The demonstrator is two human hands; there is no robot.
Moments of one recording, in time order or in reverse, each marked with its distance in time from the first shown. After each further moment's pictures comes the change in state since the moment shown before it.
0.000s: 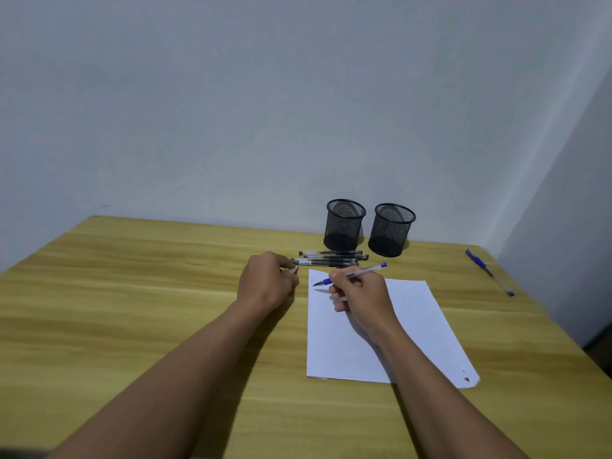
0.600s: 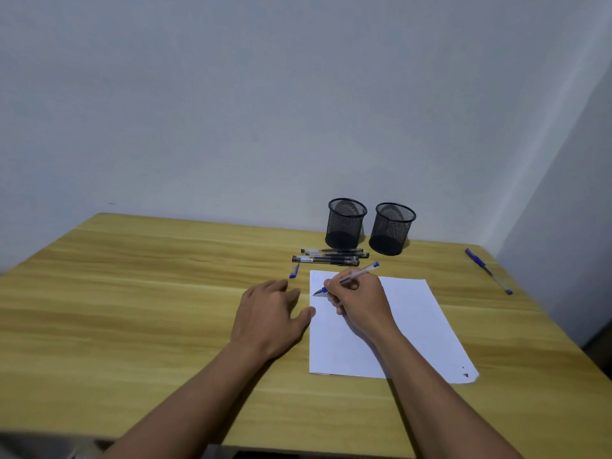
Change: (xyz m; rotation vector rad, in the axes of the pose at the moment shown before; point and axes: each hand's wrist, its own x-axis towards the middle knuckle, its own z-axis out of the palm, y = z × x) left_hand -0.068 -0.013 0.004 0.340 -0.020 0.263; right_hand -0.003 0.012 -0.002 -0.246 -0.009 -0.080
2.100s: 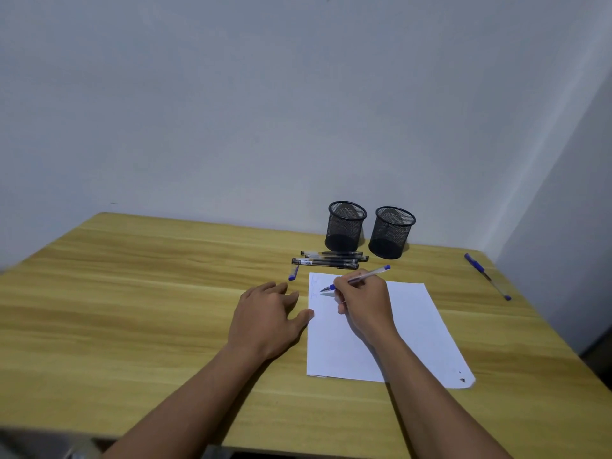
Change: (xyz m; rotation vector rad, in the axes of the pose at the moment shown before) left_hand -0.002 0.002 -0.001 -0.023 -0.023 -0.034; right_hand 0.000 -0.003 -0.001 0.009 0.166 0.091
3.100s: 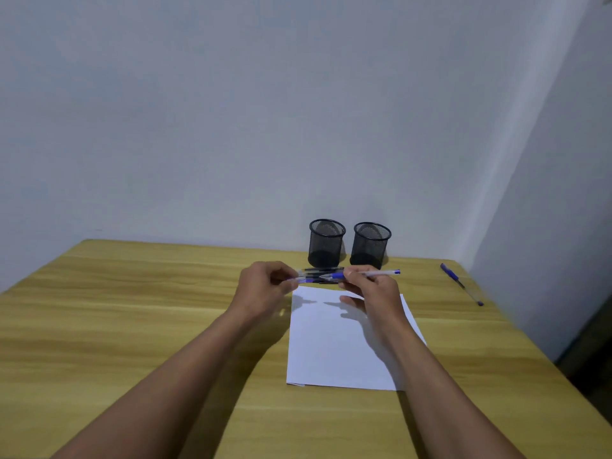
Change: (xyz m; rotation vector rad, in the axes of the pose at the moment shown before) left_hand 0.056 0.023 -0.040 -0.721 0.039 -0.101; right_hand -0.005 -0.039 -0.052 0.400 -0.064 -0.002
